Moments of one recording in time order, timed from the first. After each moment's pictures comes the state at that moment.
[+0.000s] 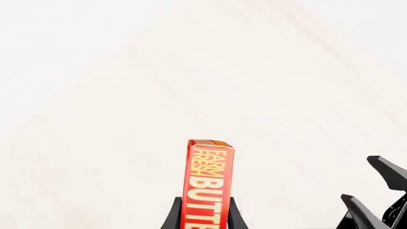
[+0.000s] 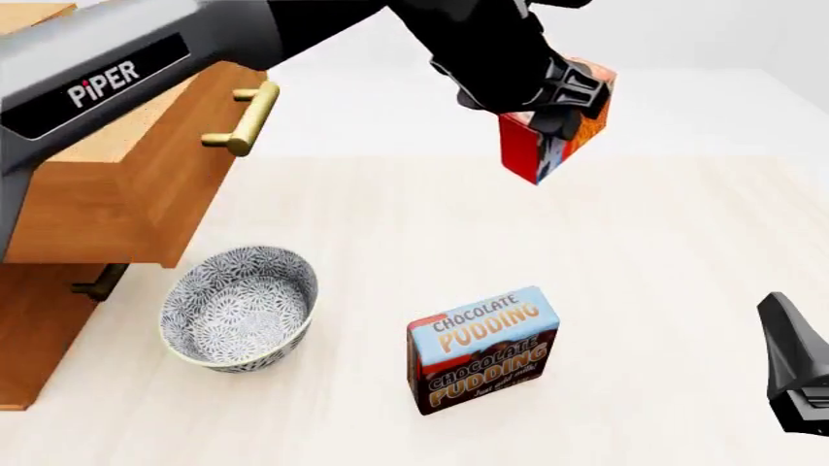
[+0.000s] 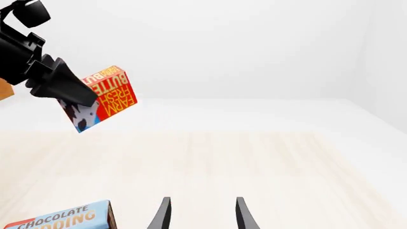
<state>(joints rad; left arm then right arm) -0.88 1.93 -2.06 0.98 -0.11 0.00 0.00 0.00 0.00 0.00</state>
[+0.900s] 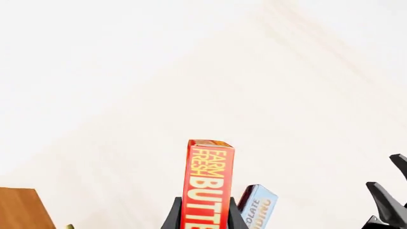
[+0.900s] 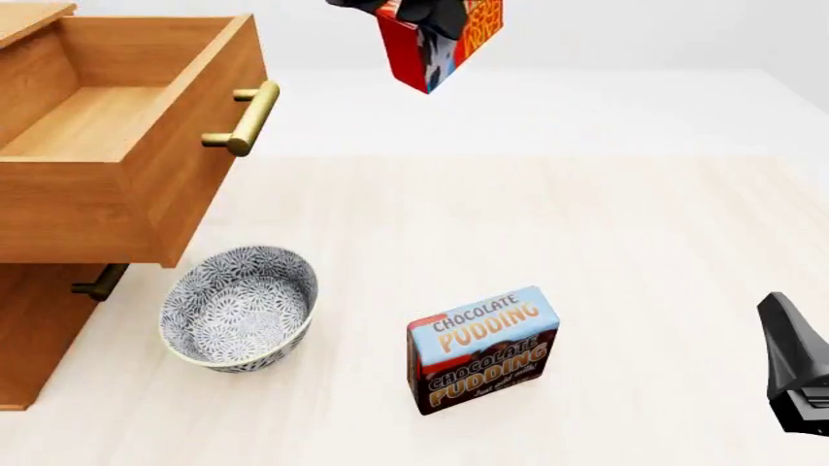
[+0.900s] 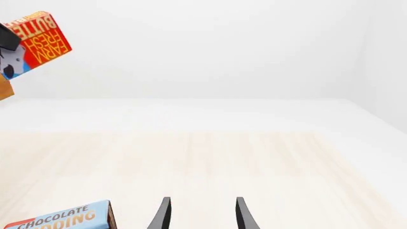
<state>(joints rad) -0.72 1.72 -2.02 1.08 -0.03 0.00 0.00 0.00 0.00 0.00</state>
